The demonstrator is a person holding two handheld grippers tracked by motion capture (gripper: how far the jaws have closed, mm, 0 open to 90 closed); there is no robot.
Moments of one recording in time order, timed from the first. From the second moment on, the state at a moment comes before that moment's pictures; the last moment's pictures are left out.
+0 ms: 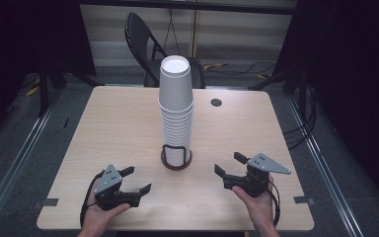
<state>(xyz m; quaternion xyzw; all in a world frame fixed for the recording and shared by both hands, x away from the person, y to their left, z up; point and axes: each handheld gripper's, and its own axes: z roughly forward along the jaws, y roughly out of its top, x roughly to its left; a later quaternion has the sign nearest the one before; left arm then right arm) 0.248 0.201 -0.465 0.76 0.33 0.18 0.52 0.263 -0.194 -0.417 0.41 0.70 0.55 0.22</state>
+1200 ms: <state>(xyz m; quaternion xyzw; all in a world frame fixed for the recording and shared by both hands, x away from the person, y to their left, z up) 0.246 0.199 -0.466 0.77 0.32 0.18 0.53 0.312 -0.135 -0.292 0.31 0.69 0.61 0.23</state>
